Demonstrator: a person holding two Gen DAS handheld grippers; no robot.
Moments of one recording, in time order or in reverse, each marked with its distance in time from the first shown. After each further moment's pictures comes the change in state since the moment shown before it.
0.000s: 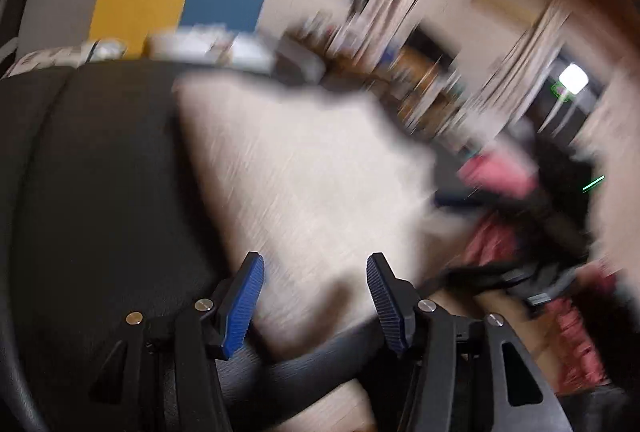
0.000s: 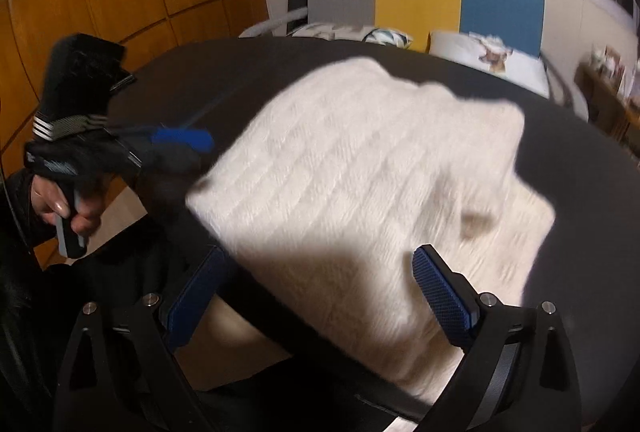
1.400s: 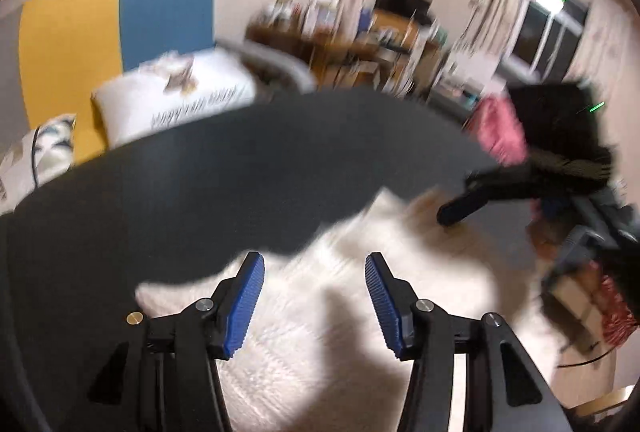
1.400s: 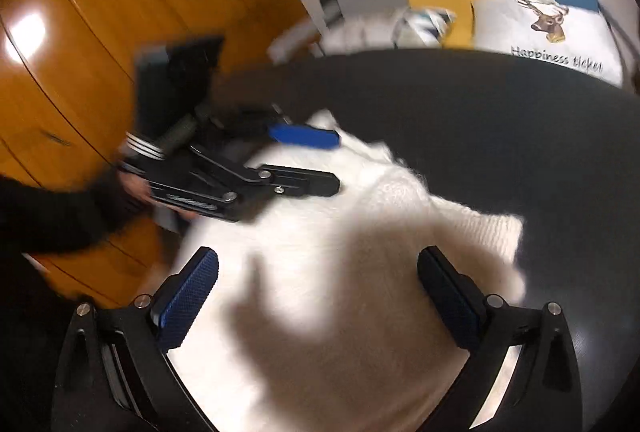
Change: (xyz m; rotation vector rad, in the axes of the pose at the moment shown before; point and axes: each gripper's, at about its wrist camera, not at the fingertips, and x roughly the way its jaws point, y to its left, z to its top) left arm 0.083 0.018 0.195 0.262 0.019 -0.072; right arm 0.055 -0.165 0.092 0.163 -0.003 0.467
